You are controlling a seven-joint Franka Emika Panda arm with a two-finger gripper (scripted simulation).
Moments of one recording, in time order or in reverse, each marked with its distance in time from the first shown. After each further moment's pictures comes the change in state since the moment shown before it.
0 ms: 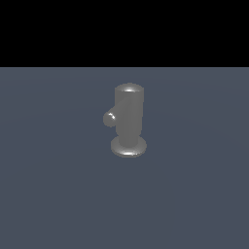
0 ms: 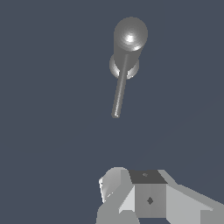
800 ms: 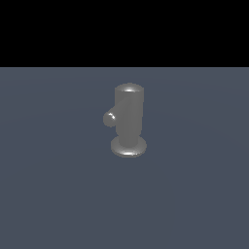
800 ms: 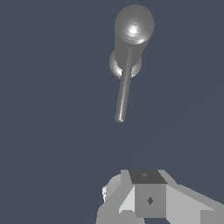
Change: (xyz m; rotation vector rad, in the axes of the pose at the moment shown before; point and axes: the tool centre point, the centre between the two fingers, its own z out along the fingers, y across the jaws) arm 0.007 -0.010 0.044 -0.004 0.006 0.032
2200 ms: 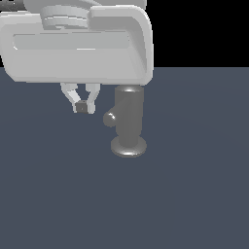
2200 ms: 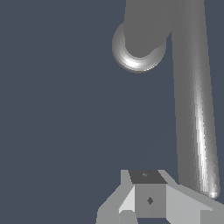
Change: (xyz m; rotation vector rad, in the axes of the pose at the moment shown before) arm 0.041 -0.043 0.189 -0.015 0.025 0.132
